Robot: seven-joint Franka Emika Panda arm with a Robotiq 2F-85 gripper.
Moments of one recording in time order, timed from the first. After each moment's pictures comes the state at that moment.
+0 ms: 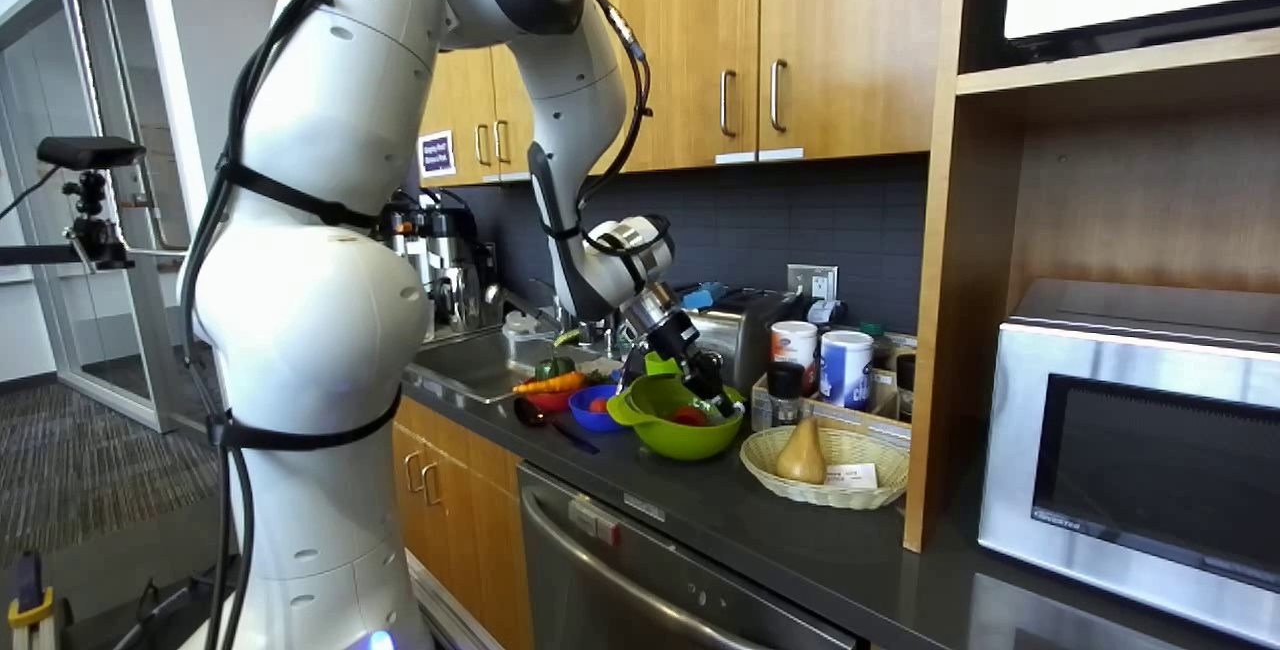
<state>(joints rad) 0.05 0.35 0.10 -2.22 -1.14 2.35 -0.94</state>
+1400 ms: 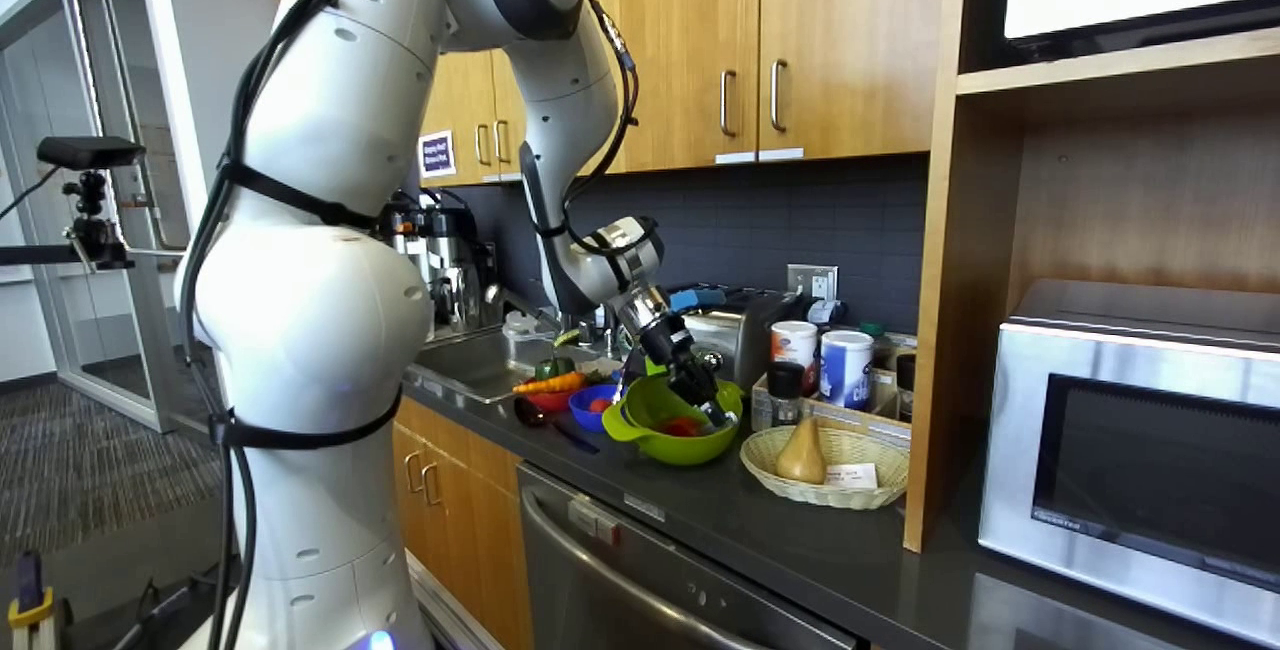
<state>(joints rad) 0.07 0.36 0.12 -2.21 -1.00 2.15 -0.94</state>
